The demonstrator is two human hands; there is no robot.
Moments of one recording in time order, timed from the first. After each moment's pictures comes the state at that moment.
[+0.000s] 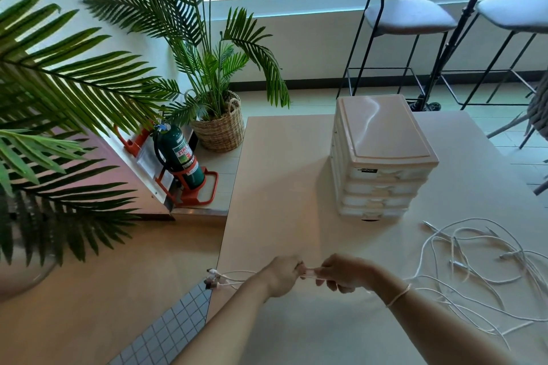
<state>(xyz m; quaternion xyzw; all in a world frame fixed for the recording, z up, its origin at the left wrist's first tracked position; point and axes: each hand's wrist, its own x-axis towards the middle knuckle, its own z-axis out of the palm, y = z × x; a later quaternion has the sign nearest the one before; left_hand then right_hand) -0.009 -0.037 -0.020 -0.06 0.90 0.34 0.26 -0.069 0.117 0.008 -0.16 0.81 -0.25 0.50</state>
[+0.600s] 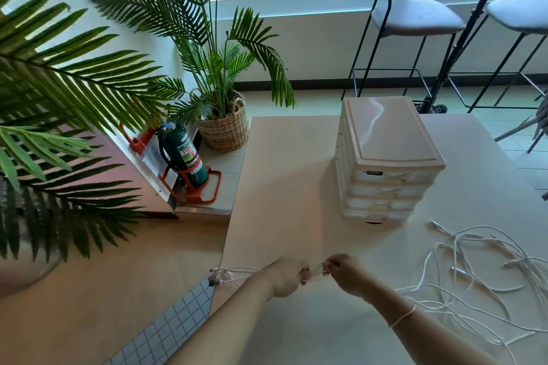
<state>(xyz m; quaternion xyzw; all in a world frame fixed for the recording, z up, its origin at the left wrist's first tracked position) -0.011 -0.039 -0.014 -0.04 0.90 0.31 0.30 -0.061 0.117 -0.010 -0.13 0.87 -0.32 0.35</state>
